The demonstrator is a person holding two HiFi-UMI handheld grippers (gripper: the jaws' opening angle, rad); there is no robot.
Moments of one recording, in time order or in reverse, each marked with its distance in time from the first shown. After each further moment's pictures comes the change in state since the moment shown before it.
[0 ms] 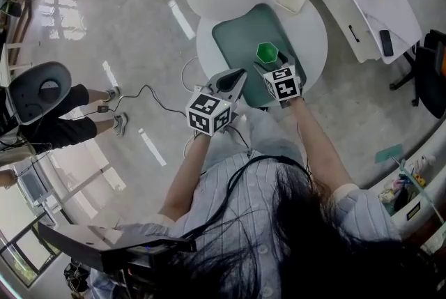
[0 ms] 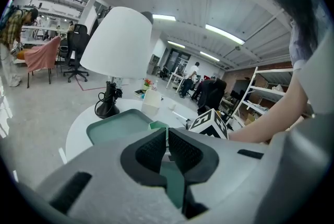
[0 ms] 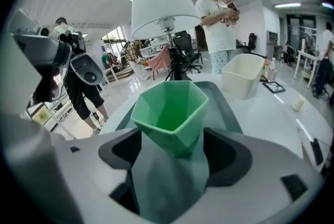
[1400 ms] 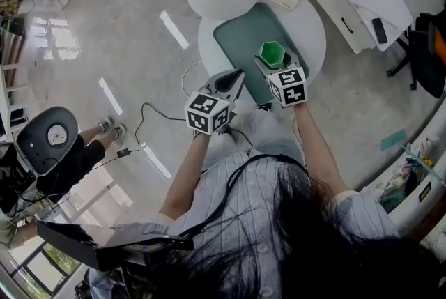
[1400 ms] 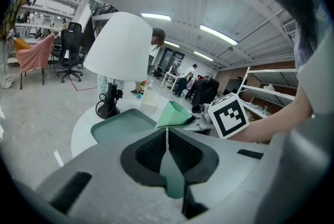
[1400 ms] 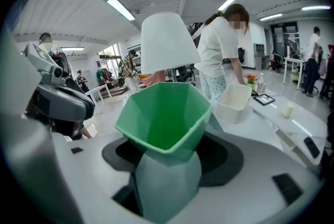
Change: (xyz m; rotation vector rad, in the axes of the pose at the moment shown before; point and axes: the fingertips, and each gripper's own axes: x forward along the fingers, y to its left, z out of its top) left arm -0.014 0.013 -0.005 0.023 0.020 -0.072; right arm -0.049 0.015 0.058 0.058 -0.198 -0.074
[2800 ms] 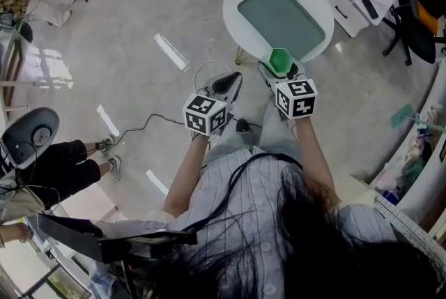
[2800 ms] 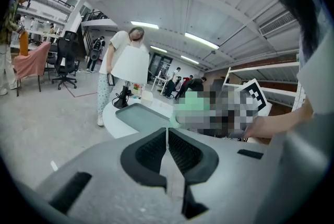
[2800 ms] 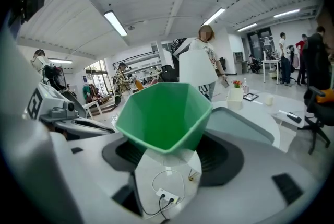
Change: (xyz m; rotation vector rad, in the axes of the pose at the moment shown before) left arm -0.191 0.003 -0.081 0.090 -0.048 -0.111; right arm -0.098 0.205 -0.014 0.143 -0.161 -0.154
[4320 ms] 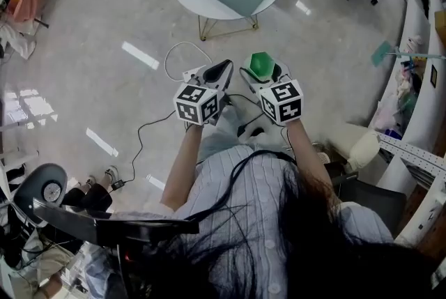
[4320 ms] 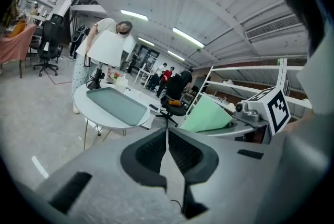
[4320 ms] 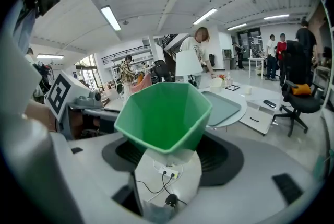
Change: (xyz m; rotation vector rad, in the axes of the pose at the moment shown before) left arm -0.029 -0.125 -0.080 -0.017 0.051 -0.189; right arm -0.157 0.061 -0.108 0.026 0.065 -0.107
